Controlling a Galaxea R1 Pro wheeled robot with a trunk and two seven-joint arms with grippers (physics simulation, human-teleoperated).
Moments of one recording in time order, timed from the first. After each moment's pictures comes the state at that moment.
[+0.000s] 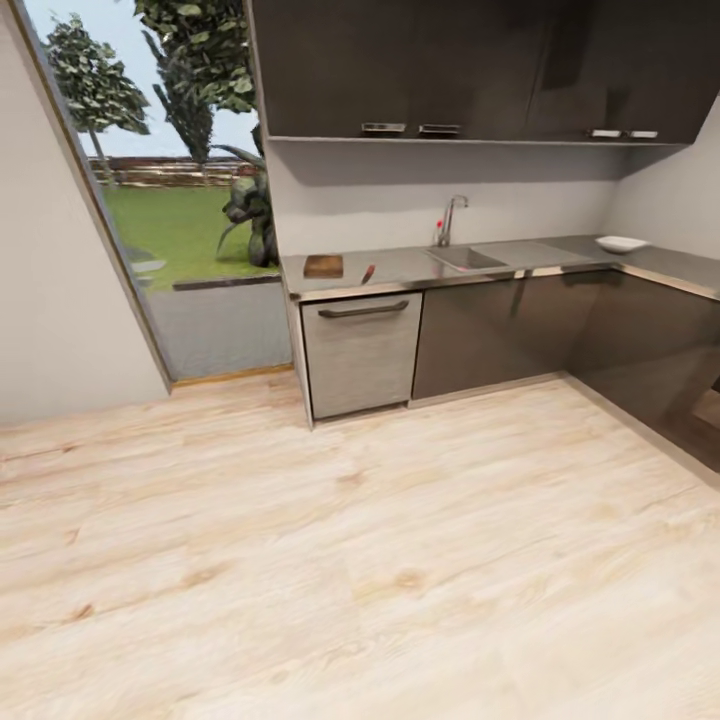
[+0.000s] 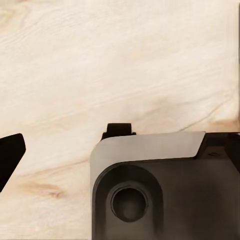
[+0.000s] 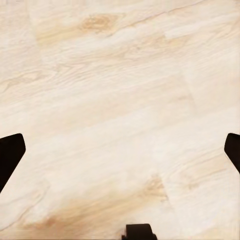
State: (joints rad) left arm 0.06 0.02 0.00 -0.51 0.00 -0.11 0.00; right arm -0.01 0.04 0.01 -0.51 0.00 -0.40 -0.07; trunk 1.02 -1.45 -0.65
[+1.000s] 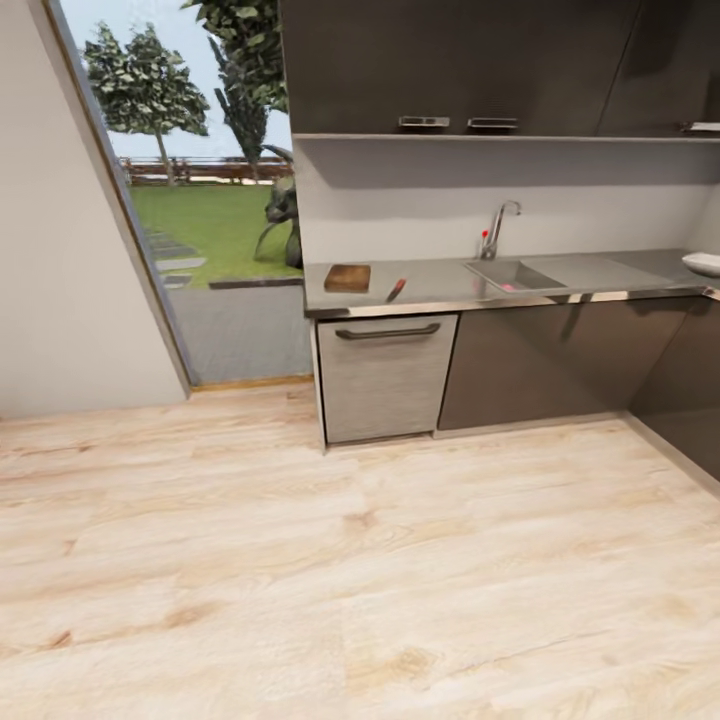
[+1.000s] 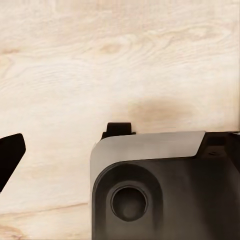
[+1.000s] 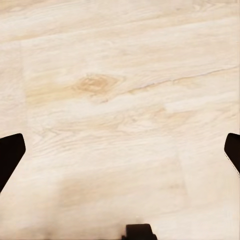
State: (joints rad) left arm 0.06 0.02 0.00 -0.51 0.00 -0.11 0.00; right arm -0.01 0.04 0.01 -0.51 0.00 -0.40 -0.07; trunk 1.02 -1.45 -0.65
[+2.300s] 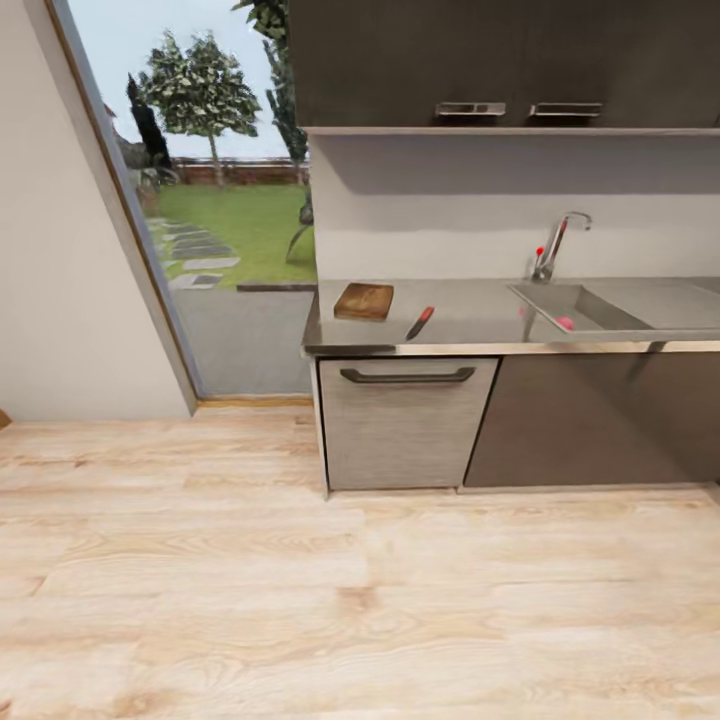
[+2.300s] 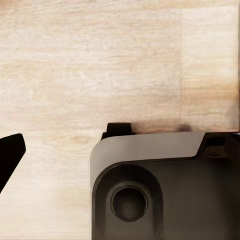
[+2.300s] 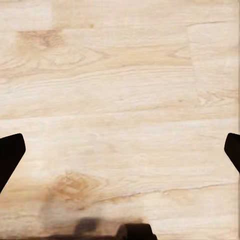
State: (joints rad) left arm 0.06 0.02 0.00 -0.51 0.00 -0.11 0.00; right arm -0.01 0.04 0.01 -0.51 0.00 -0.40 -0.07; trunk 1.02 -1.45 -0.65
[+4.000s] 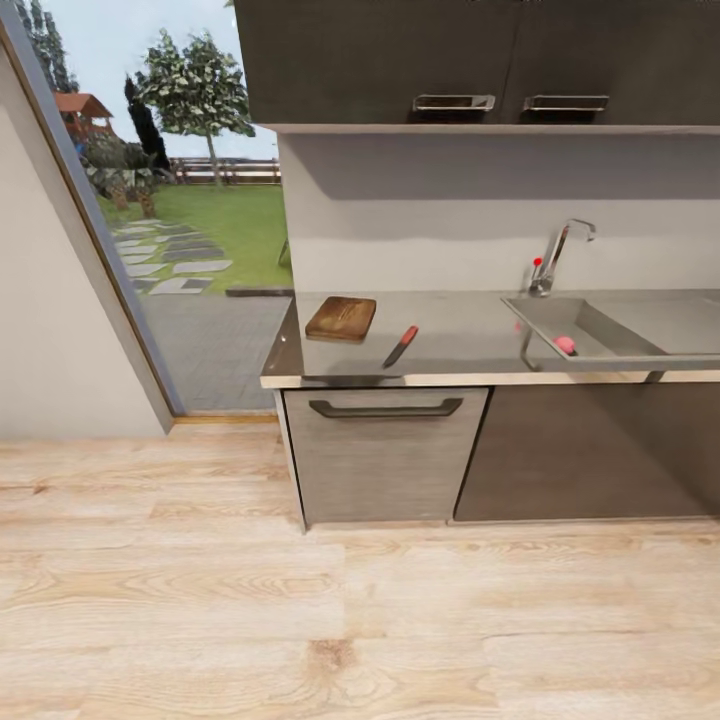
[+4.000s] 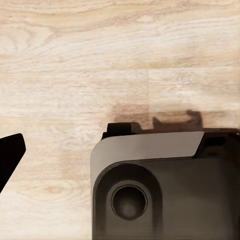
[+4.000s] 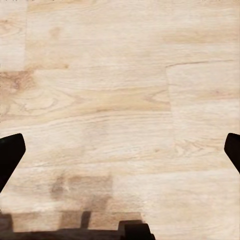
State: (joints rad) left arm 0.06 0.02 0.01 -0.51 0.00 -0.11 0.00; right arm -0.01 0.03 0.01 -0.51 0.00 -0.40 -0.06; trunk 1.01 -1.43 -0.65
